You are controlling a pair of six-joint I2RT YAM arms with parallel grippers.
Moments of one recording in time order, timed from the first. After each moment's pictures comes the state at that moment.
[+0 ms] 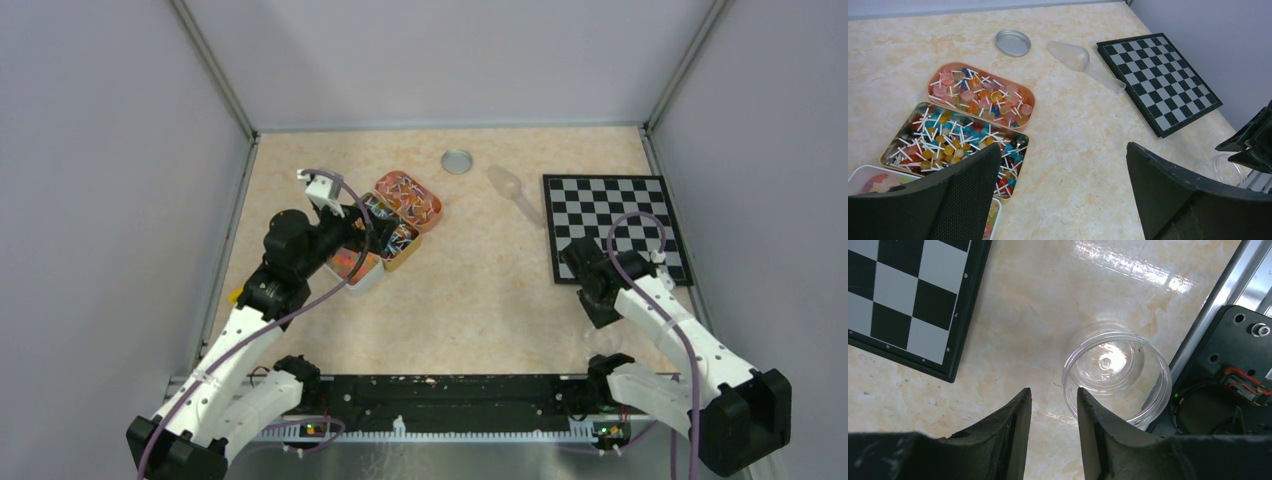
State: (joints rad) left arm -0.40 0.82 0.76 -0.07 0.22 -0.31; right arm 0.40 0.99 0.78 -1.29 0.56 1.63
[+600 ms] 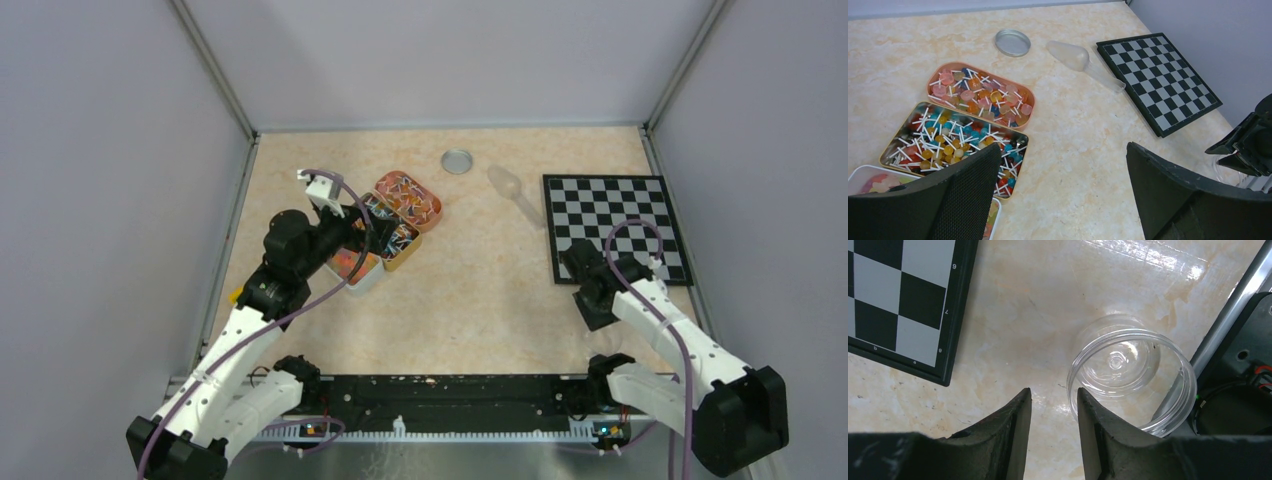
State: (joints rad) left arm -0.40 0.82 0.76 -0.07 0.22 -0.31; right arm 0.38 0.99 0.69 -1.18 0.50 1.63
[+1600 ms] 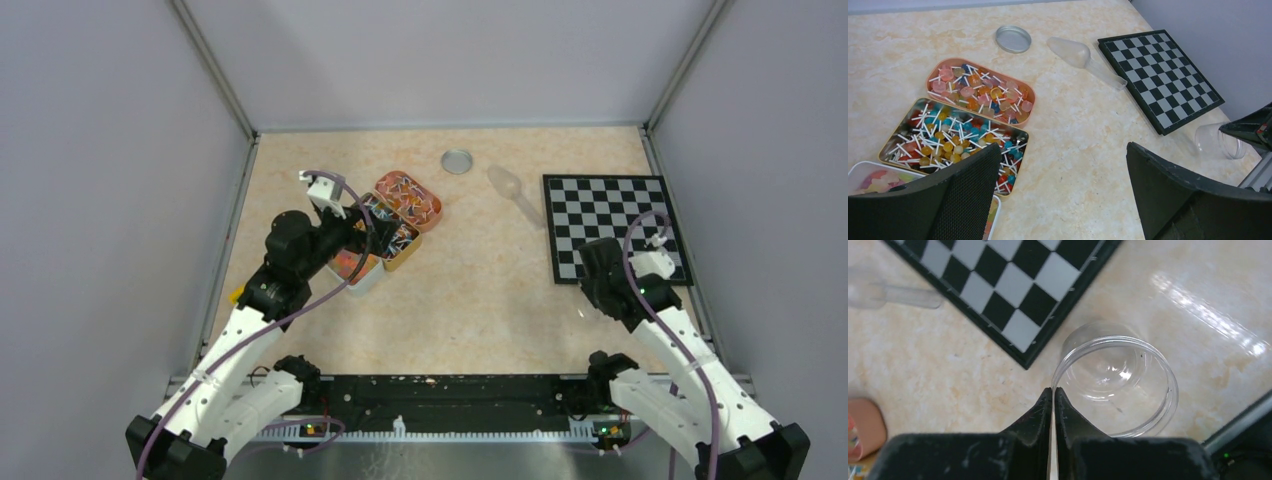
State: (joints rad) left arm -0.41 0.82 0.76 -0.07 0.21 -0.31; right arm 0.38 0.79 0.71 -1.06 0.58 1.38
